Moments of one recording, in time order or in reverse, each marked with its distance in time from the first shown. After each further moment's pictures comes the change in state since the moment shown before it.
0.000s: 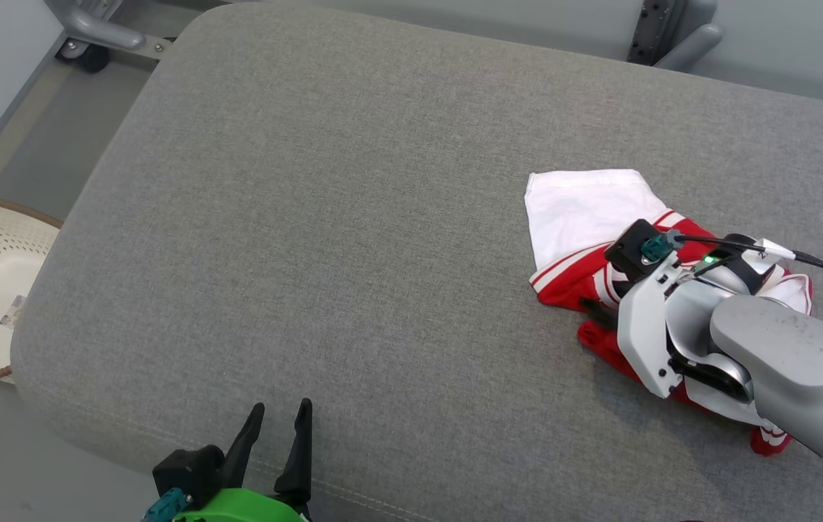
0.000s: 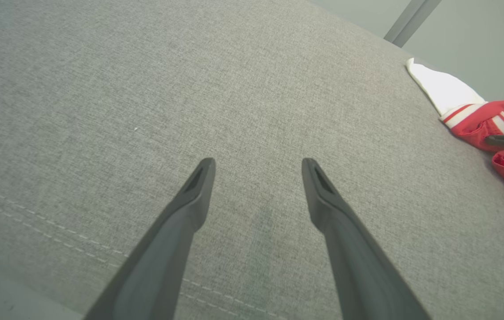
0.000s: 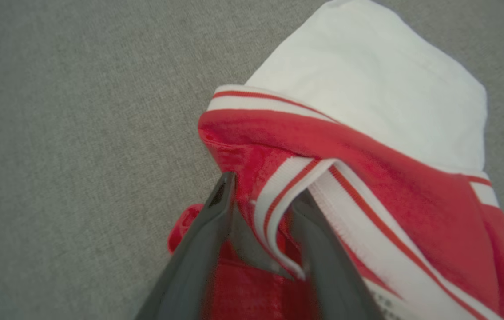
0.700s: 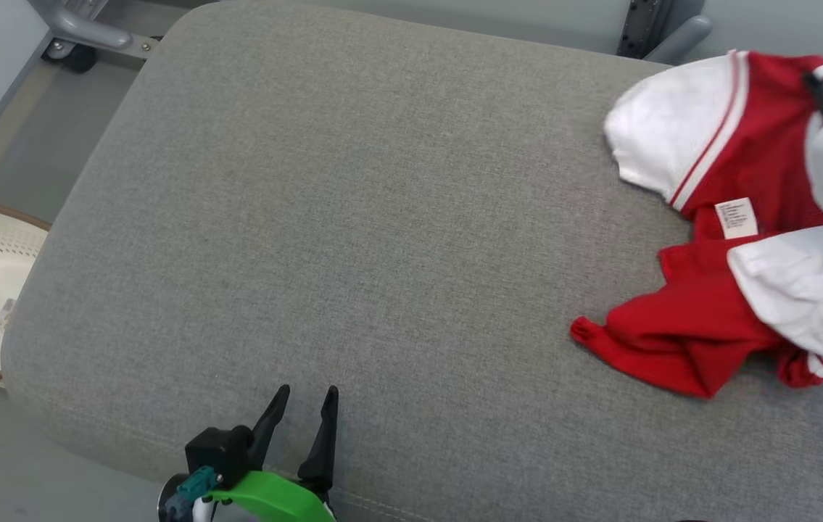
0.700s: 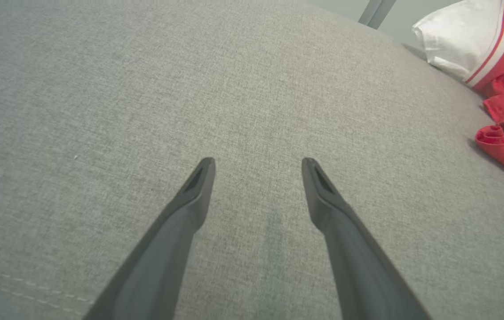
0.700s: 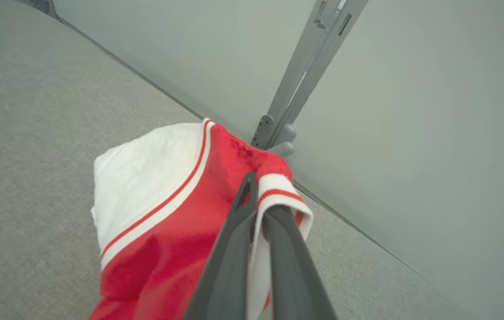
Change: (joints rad) left arm -0.051 0.000 -0.055 0.025 0.061 -0.002 0.000; right arm -0.248 -0.053 -0.175 0.476 -0.018 0.000 -0.316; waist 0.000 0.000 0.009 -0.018
